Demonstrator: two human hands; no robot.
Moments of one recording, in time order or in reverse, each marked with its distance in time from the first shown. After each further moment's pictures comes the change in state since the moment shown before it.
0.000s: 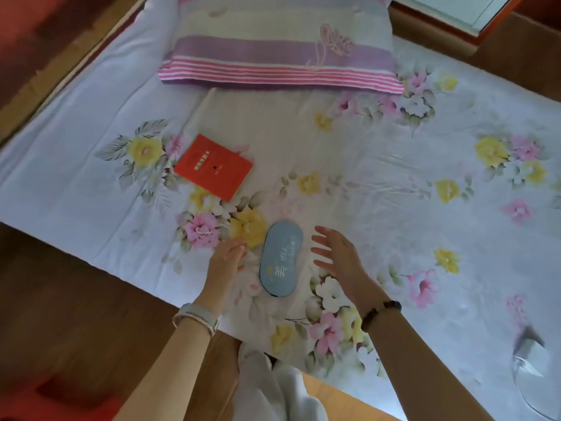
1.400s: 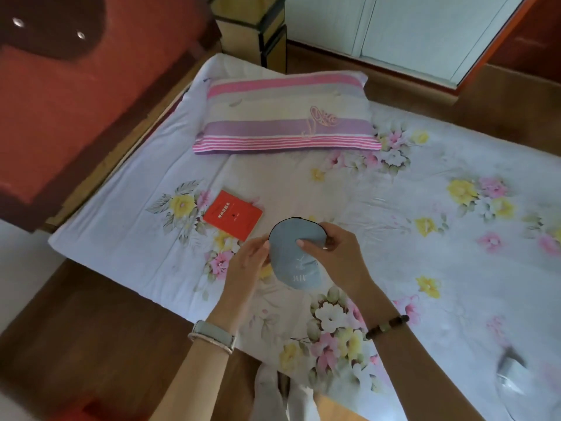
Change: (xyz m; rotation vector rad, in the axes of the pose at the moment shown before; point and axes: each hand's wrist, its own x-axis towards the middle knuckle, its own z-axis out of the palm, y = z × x) left_hand -0.138 0.157 0.041 -0.105 -0.122 0.325; right_hand -0.119 -0.128 -0.020 -0.138 -0.162 -0.707
